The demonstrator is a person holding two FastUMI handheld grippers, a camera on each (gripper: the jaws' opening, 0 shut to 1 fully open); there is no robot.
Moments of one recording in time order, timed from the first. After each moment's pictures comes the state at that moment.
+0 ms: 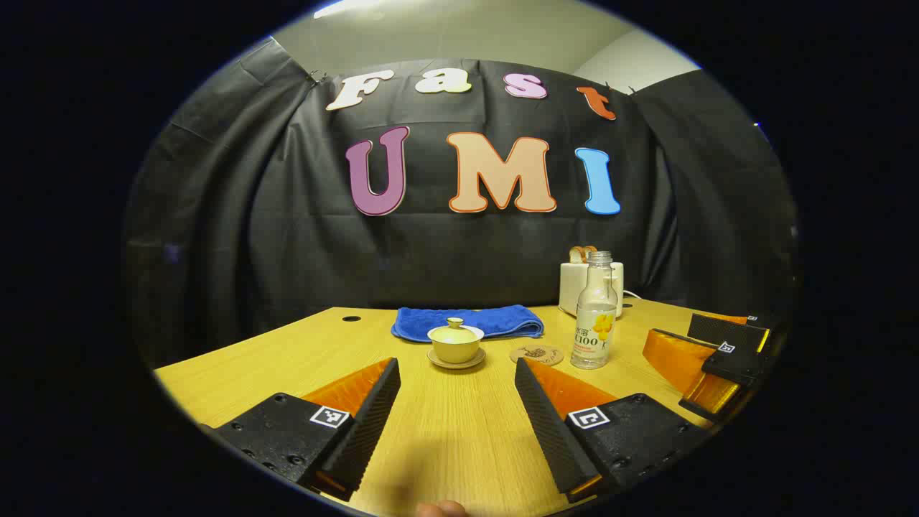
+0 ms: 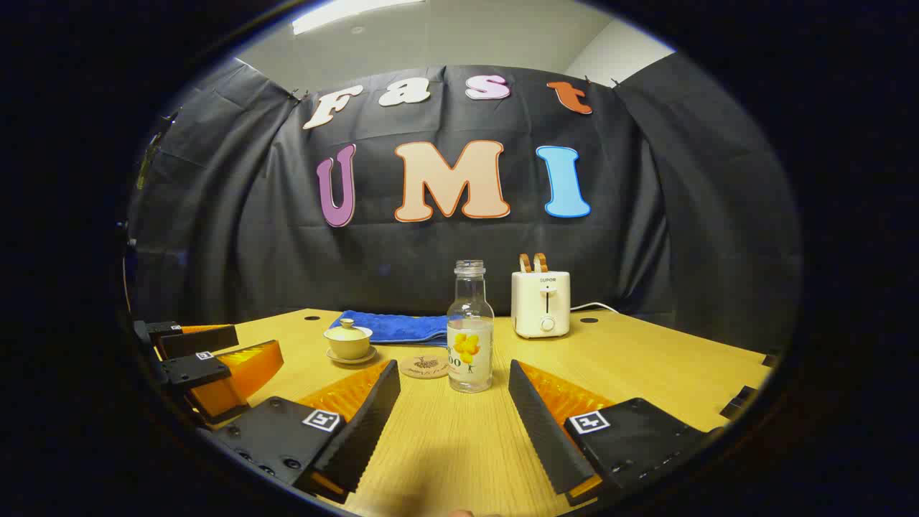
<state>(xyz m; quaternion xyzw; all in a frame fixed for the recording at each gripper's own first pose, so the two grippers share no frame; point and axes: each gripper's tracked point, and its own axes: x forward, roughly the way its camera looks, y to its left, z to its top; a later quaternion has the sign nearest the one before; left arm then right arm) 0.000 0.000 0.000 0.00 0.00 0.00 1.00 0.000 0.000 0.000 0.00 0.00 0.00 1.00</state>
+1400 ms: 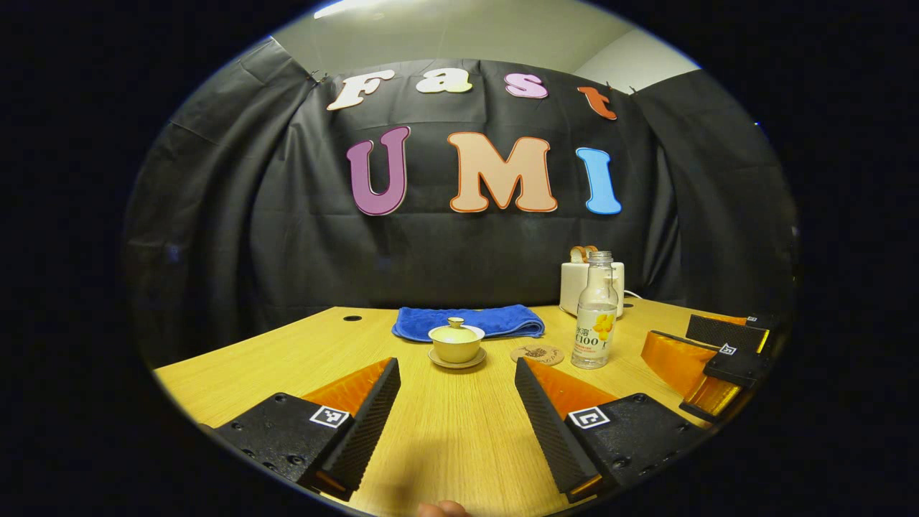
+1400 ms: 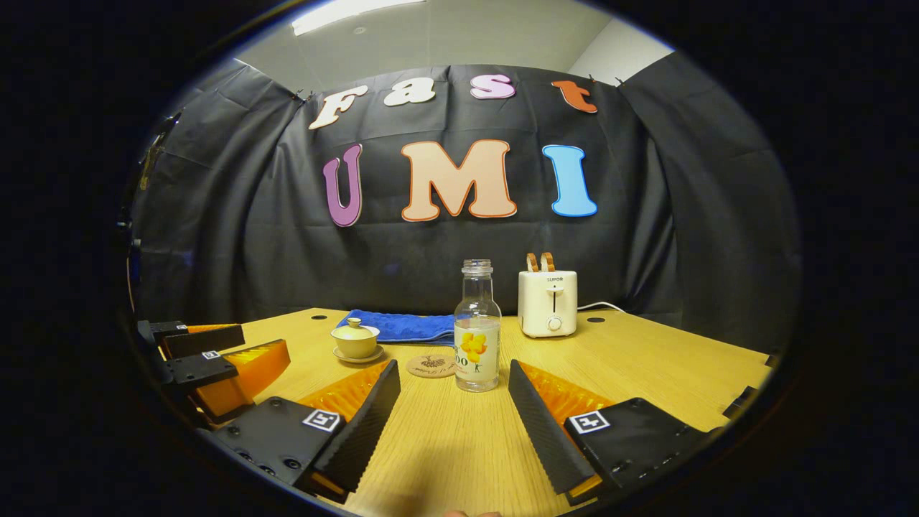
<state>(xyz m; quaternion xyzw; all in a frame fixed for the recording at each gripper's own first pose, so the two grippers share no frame) -0.001 0.000 0.001 0.00 0.00 0.00 1.00 -0.002 0.009 -0.001 0.00 0.00 0.02 1.00</state>
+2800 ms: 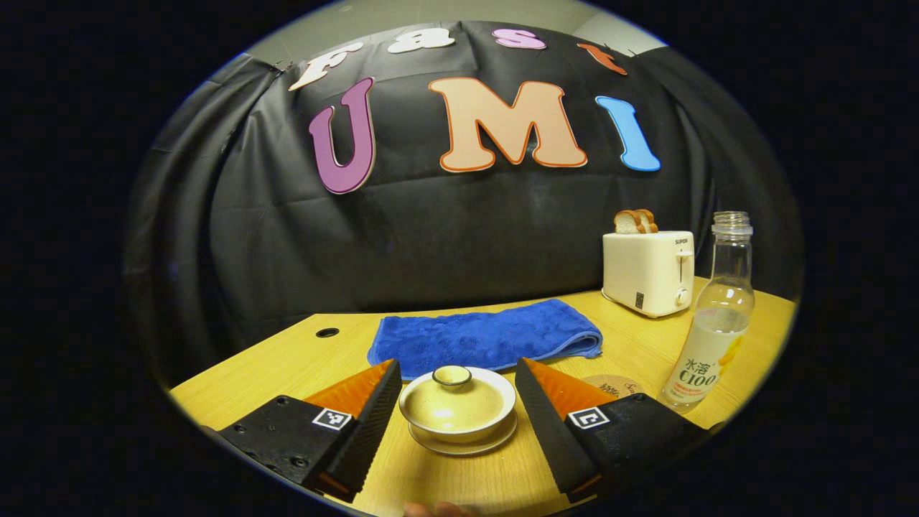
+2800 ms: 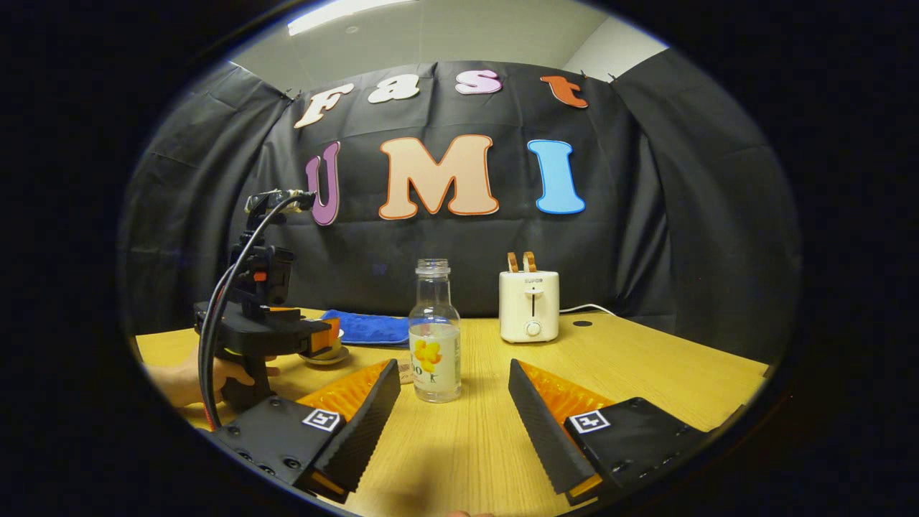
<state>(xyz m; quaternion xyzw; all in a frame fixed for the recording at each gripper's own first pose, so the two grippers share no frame) 0.199 0.012 -0.018 0.05 0.06 0.03 1.00 0.032 -0.046 -0.001 0.00 0.00 0.00 1.00</state>
